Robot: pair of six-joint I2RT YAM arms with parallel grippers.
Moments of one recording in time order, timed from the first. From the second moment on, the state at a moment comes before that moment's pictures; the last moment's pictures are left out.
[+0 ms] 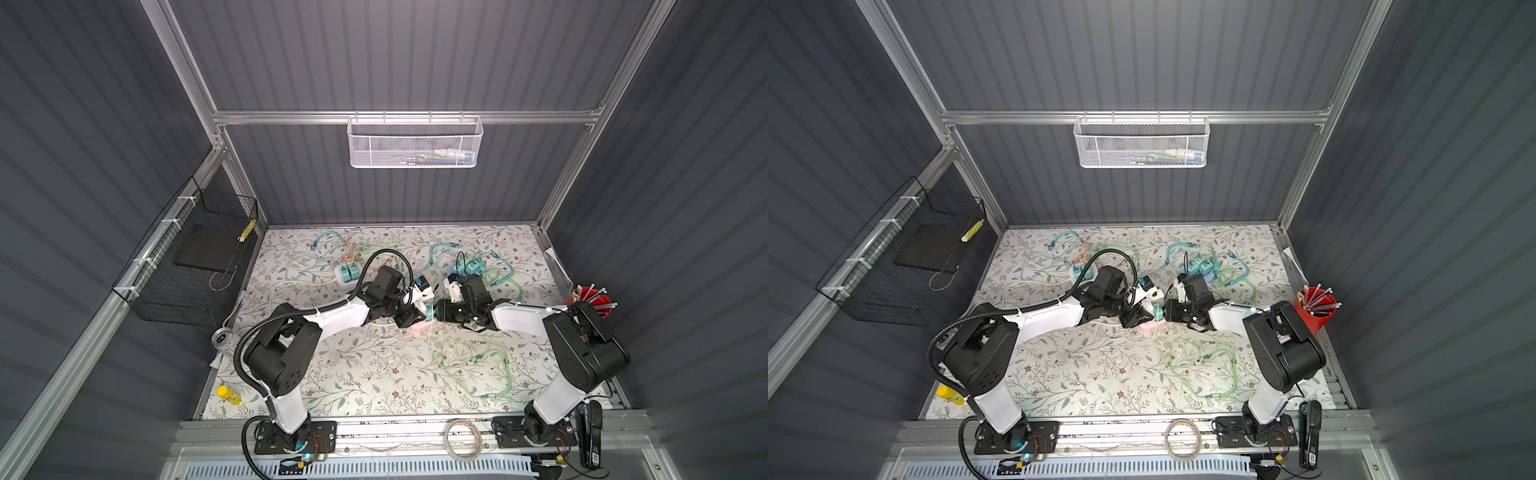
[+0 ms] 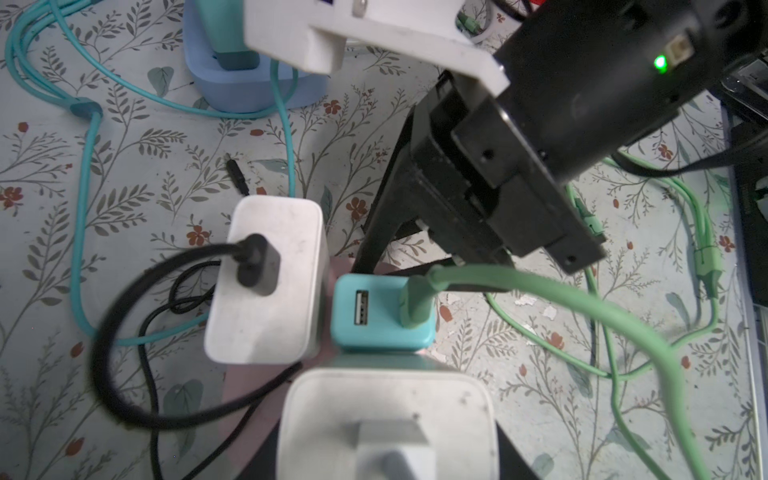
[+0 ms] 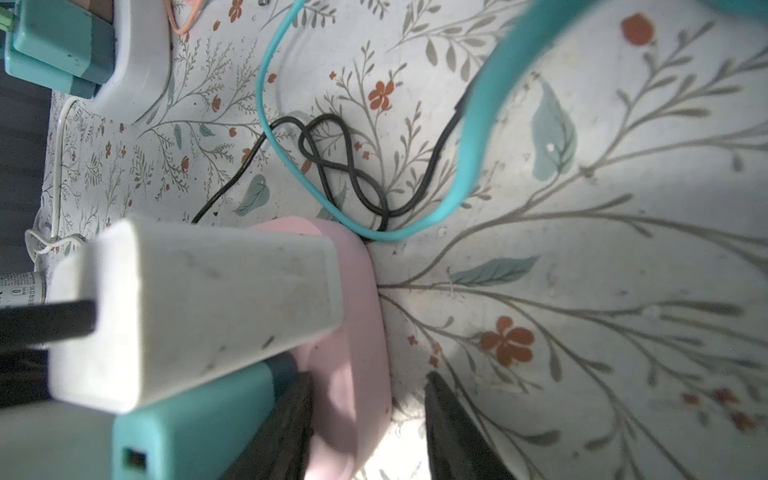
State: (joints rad) left arm -0.71 1.76 1.07 -0.13 0.46 0.29; right arm 0.44 1.69 0.77 0.02 -0.30 0.47
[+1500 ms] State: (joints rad) left arm -0.68 1.41 0.79 -0.27 0.16 -0.11; right arm 0.42 1.65 0.72 0.05 -0.30 0.49
